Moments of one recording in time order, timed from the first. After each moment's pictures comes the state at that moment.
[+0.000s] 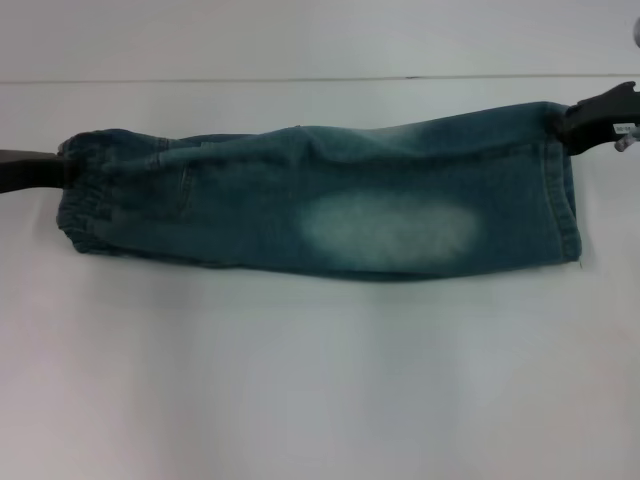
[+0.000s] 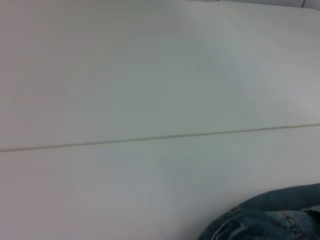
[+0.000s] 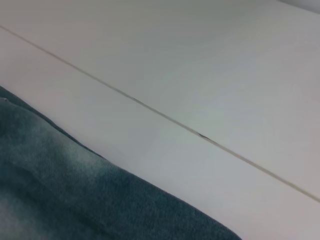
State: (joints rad) left arm -0.56 -2.15 0.62 0.98 2.43 1.03 -2.05; right arm 0.66 2.09 -0.81 -0.93 -2.46 -1.01 1.89
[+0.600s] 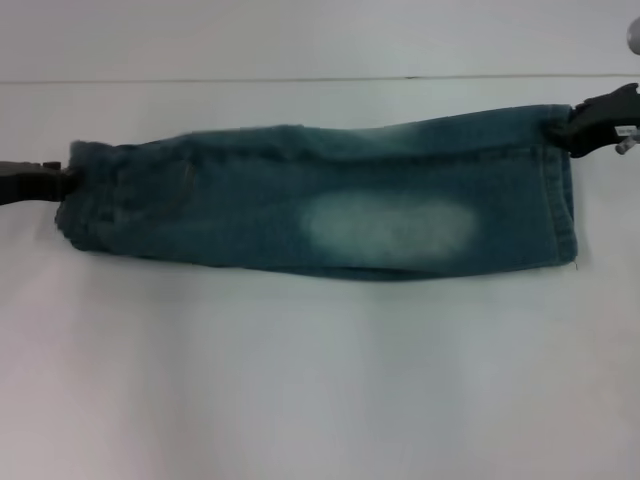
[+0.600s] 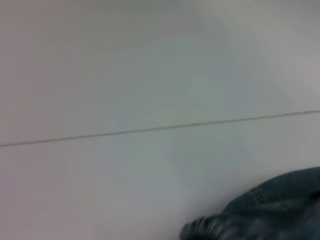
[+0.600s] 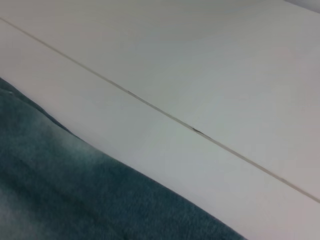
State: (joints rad) left arm -0.53 -2.15 0.66 0.96 2.44 0.96 -2.02; right arm 0.65 2.08 -0.85 -0.93 -2.48 -0.97 1.92
